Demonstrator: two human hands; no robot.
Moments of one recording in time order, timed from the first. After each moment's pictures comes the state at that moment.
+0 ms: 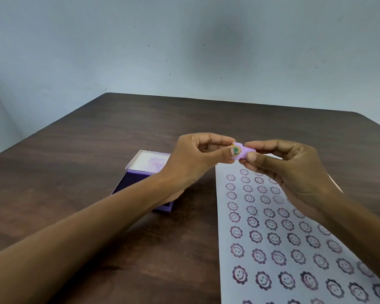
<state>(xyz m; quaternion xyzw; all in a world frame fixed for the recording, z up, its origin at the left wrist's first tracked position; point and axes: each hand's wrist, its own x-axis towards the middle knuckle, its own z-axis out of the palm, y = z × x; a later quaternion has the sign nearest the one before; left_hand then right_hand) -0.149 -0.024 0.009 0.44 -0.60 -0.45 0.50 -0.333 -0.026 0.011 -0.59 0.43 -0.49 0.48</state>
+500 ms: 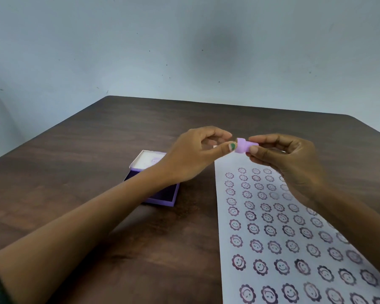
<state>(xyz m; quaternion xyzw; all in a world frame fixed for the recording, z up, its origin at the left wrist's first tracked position) -0.140 -0.033 0.015 0.47 -0.75 -0.24 0.40 -0.338 -0.032 0.012 -0.61 0.44 -0.52 0.40</state>
